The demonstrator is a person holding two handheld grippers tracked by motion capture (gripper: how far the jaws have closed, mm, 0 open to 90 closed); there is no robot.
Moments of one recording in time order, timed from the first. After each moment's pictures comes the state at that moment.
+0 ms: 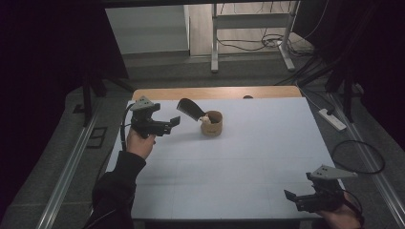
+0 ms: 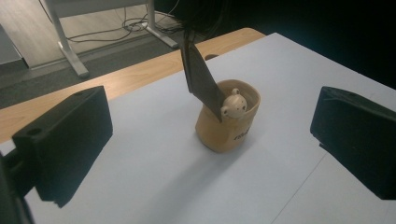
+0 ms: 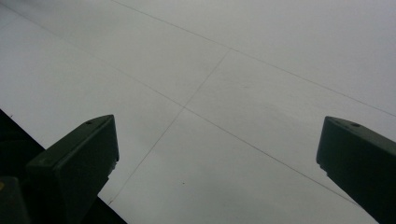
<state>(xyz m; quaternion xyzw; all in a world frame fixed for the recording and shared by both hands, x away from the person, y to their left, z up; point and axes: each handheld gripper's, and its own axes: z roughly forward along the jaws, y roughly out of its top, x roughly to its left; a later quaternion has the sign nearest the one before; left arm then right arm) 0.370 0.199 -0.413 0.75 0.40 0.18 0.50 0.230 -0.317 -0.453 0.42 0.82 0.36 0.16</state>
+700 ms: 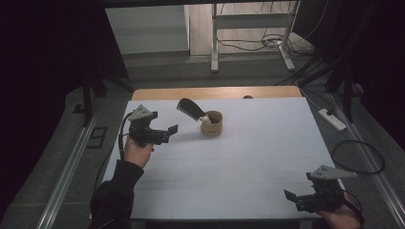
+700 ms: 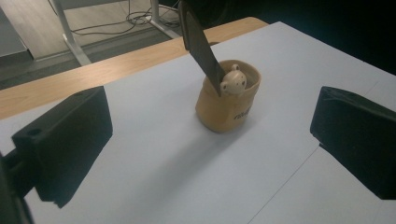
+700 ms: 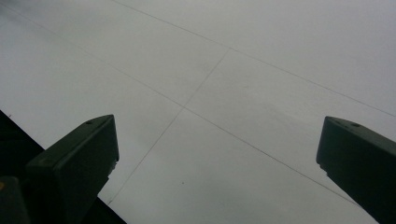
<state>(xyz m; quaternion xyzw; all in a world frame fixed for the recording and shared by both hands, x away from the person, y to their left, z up) 0.351 0.203 -0.430 0.75 0.41 0.18 0.49 0.230 -0.317 -0.453 0.42 0.82 0.36 0.16</state>
